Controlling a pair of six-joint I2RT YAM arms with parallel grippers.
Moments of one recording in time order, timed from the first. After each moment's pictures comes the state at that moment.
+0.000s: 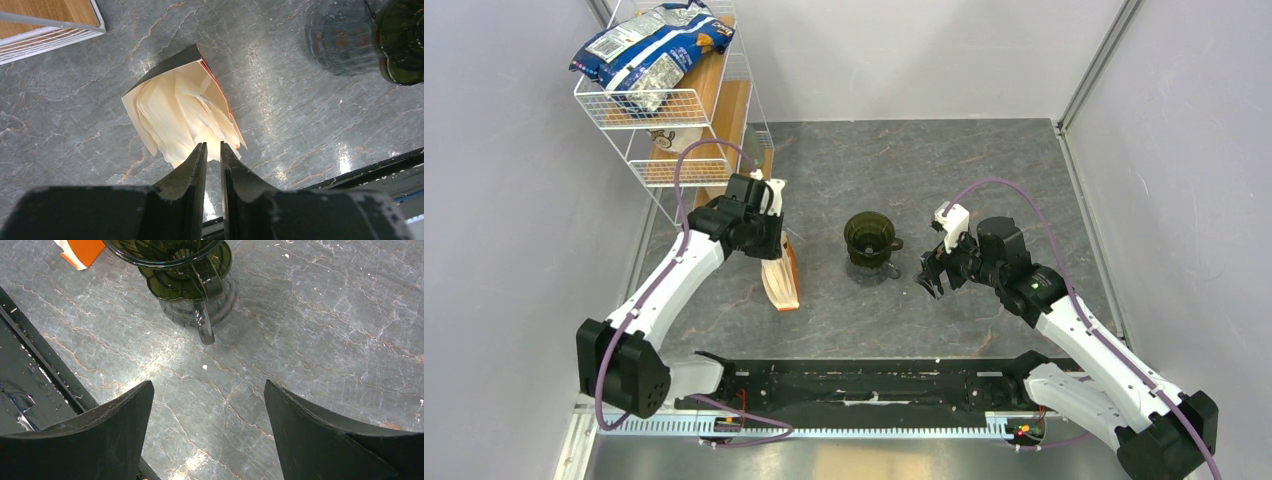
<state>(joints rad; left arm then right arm) -0.34 1.25 1.06 -0.81 0.09 -0.12 0.51 0.88 0.71 -0.40 -0.29 -0.11</state>
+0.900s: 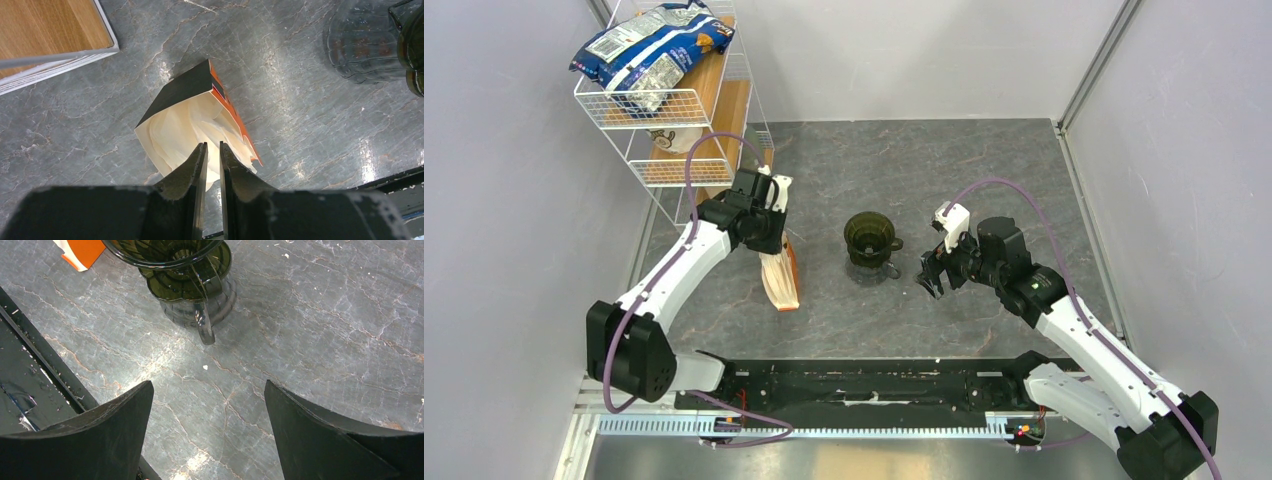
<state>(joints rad) -0.34 1.34 1.09 -0.78 0.05 -0.04 0.51 0.88 0.71 -0.40 -0.29 -0.10</state>
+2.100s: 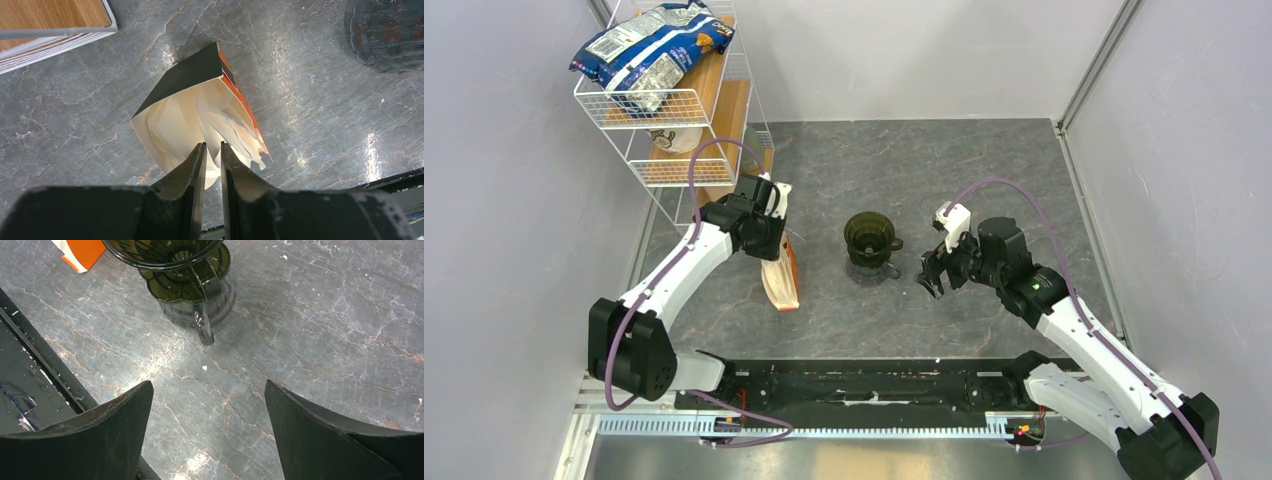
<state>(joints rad) -0.34 1.35 1.06 -0.80 0.03 -0.03 0.51 0.87 0.71 -0.40 -0.29 -0.10</state>
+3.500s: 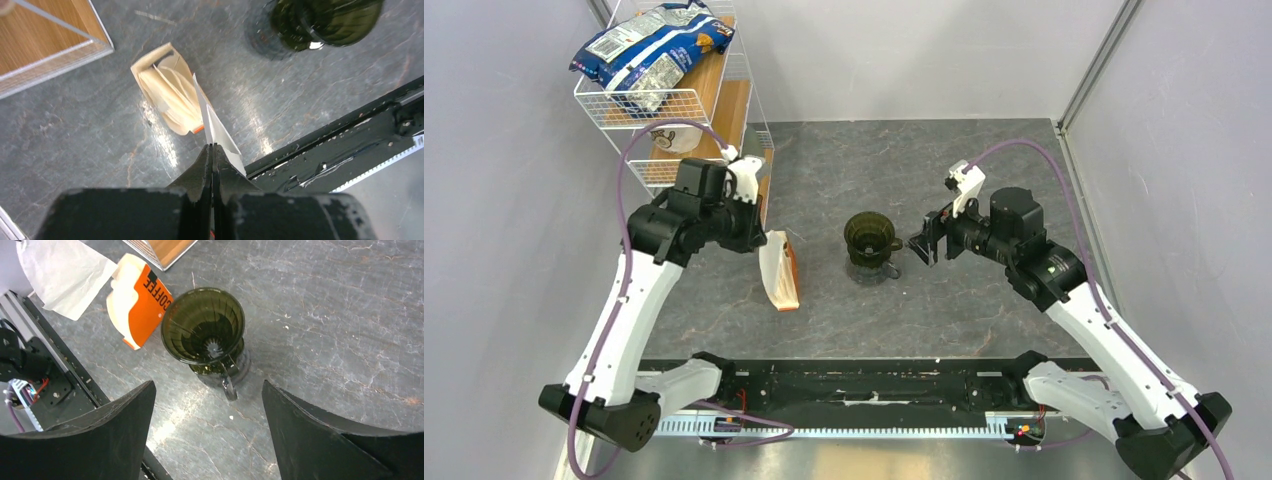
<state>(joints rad) -0.33 1.11 1.36 -1.13 0.18 -0.04 0.53 0.92 0.97 -0.41 -0.30 0.07</state>
